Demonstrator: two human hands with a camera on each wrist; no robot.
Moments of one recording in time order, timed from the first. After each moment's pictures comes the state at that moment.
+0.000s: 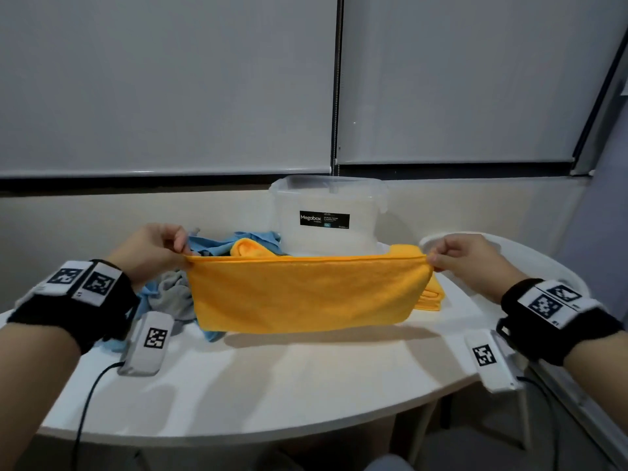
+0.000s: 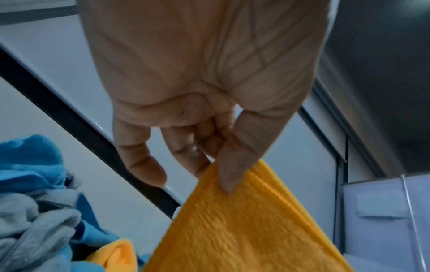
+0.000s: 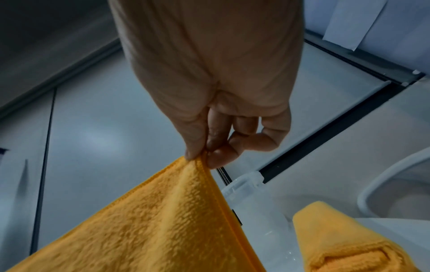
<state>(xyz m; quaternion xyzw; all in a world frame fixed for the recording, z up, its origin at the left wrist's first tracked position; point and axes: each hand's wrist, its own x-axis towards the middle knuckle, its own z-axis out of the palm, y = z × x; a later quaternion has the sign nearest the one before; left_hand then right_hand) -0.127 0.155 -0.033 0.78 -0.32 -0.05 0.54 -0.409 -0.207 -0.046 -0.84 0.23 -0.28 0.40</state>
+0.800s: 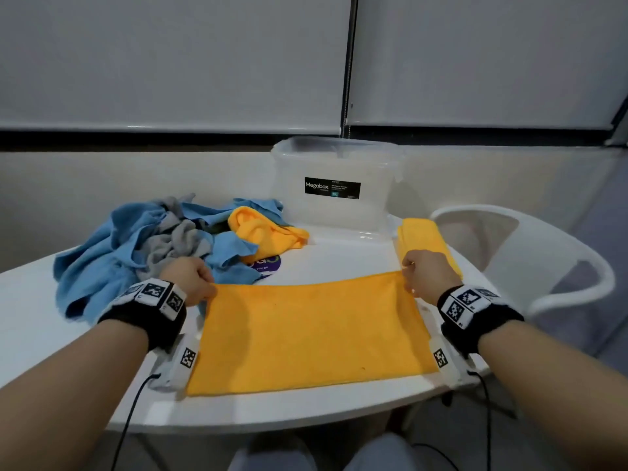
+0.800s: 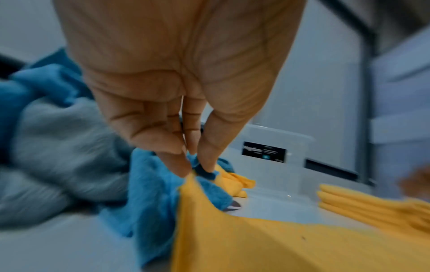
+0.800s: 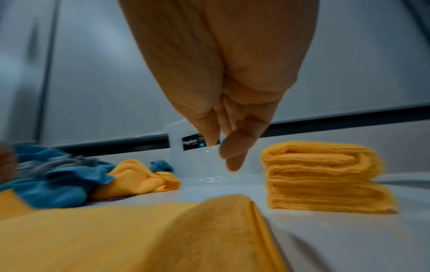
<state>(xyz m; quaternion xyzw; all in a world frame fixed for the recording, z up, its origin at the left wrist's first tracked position) -0.102 0.110 -0.136 0.96 -0.20 -0.05 0.20 -0.326 -0.215 -0.135 -0.90 0.35 -0.12 0.23</state>
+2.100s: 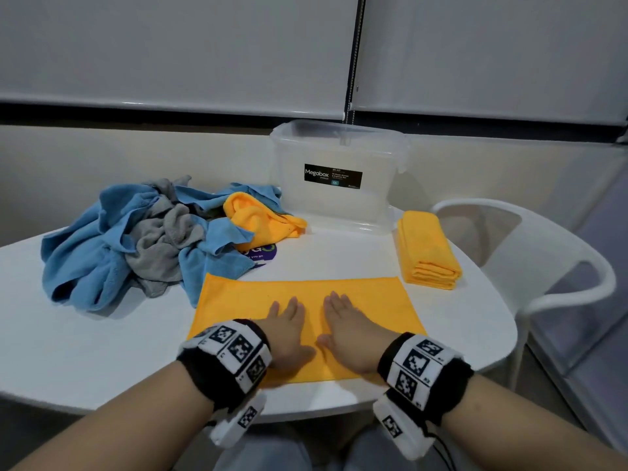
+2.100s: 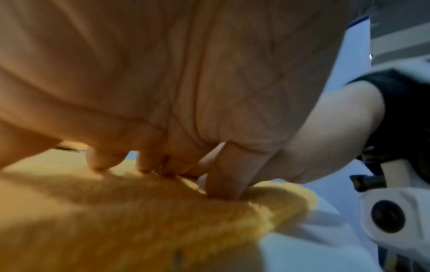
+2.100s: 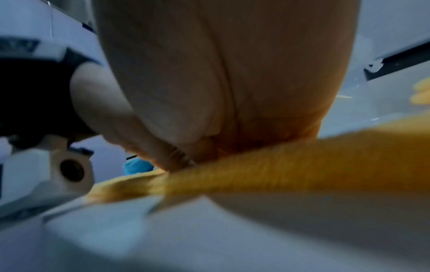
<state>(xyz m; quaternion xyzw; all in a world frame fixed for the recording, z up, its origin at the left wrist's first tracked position) -0.242 0.034 -0.145 0.86 -0.41 -0.30 -0.06 -0.321 -0.090 -0.162 -0.96 0.14 0.22 0.11</state>
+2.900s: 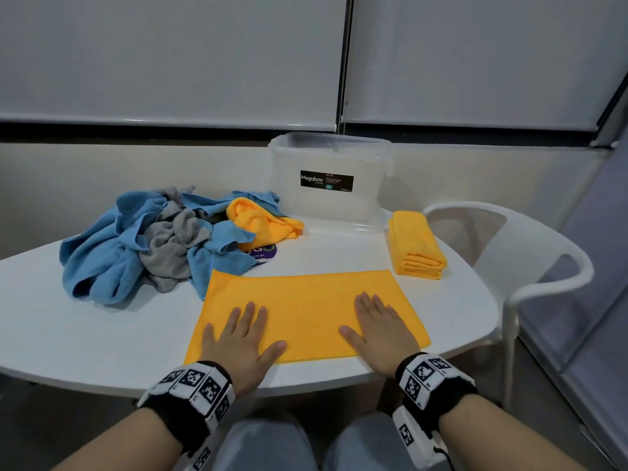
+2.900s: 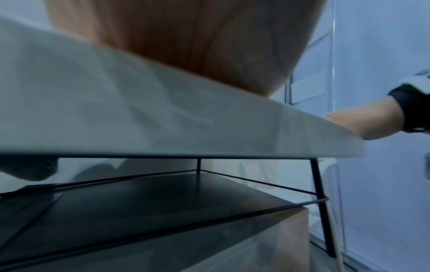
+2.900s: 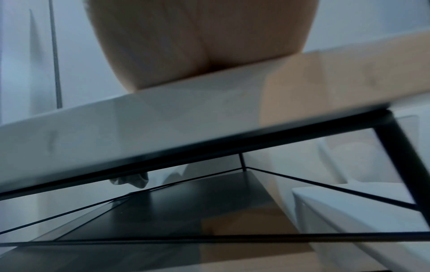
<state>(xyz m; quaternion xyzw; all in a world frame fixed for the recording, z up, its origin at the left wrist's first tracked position) -0.247 0.107 -0.209 0.93 -0.34 -0.15 0.02 -0.373 -0.117 -0.211 -0.97 0.21 0.07 0.08</state>
